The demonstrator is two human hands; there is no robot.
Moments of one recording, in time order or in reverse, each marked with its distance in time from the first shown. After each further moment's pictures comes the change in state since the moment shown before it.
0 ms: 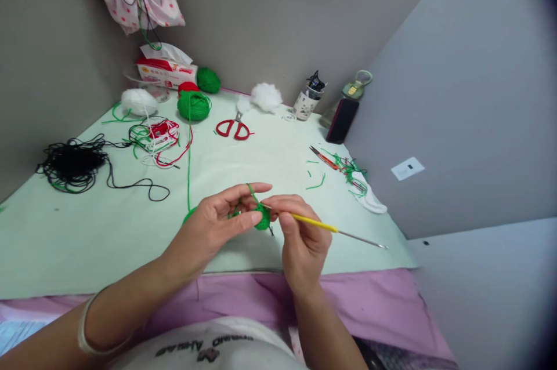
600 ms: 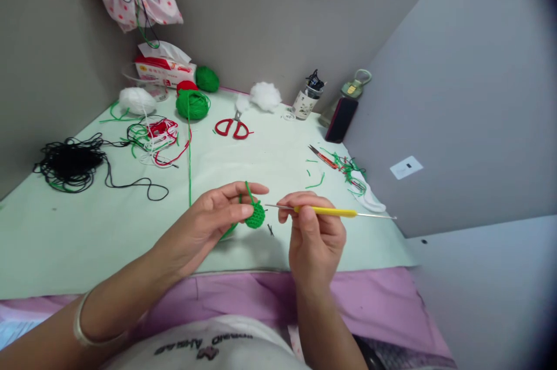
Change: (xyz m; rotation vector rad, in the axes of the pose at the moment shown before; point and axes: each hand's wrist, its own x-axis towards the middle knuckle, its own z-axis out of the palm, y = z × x) left_hand 0.001 0.011 -0.012 -0.192 -0.039 -0.133; right_hand 0.008 -0.010 -0.003 0.148 0.114 0.104
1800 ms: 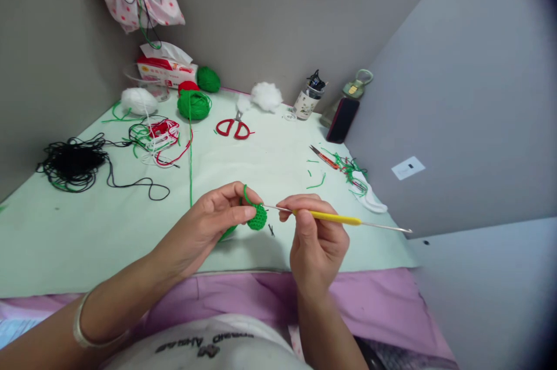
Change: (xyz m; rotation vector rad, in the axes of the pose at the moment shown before) left_hand -0.001 0.000 0.006 0.109 0.038 0.053; right_hand -0.004 -0.001 0.004 -0.145 0.005 -0.086
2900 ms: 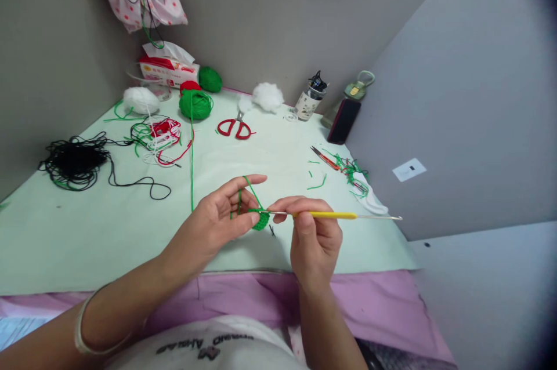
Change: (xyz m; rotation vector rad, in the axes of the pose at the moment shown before) left_hand 0.000 -0.007 0.004 0.125 0.000 0.108; right_hand -0.001 0.010 -0.008 0.155 -0.130 0.056
